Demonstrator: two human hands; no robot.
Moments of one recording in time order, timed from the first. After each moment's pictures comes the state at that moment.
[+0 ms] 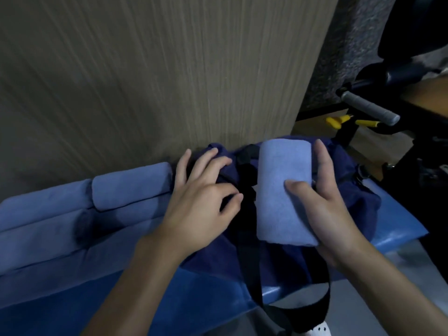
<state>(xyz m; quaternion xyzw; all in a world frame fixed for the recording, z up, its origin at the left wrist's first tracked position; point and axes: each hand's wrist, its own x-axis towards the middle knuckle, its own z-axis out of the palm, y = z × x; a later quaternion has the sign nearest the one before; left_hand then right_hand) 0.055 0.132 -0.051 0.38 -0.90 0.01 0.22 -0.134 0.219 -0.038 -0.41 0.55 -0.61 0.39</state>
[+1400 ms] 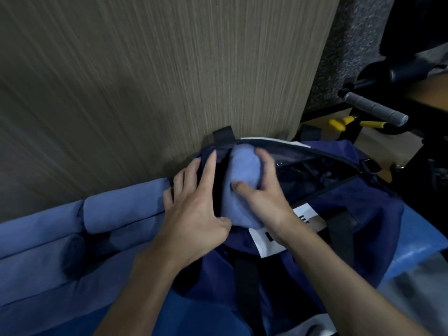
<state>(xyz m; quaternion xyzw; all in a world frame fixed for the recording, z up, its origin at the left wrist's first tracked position) 0.050 0.115 -0.047 0.51 -0.83 -0.15 0.17 -0.103 0.122 -0.074 -0.43 0.56 -0.57 0.42</state>
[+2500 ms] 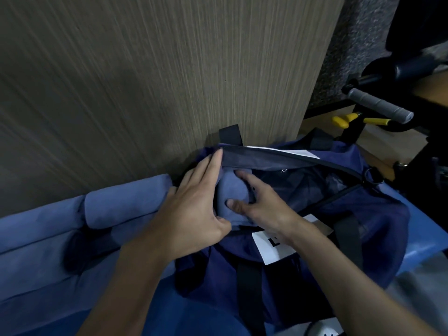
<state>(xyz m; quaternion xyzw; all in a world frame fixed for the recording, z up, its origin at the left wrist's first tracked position) 0.062 0.104 -0.039 0.43 -0.87 -0.20 0.13 -0.113 0.114 -0.109 -0.51 0.57 -0.42 0.48</state>
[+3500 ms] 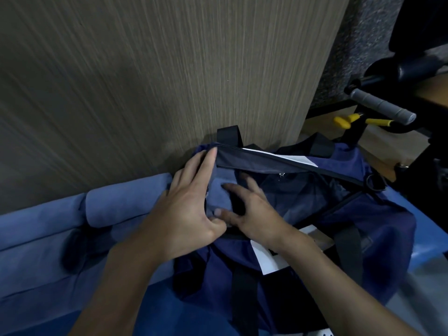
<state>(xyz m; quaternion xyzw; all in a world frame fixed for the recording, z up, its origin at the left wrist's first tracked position) 0.072 0.108 -0.034 0.45 -0.85 -0.22 0.15 -0.095 0.118 -0.117 -0.64 0.63 -0.31 0.31</state>
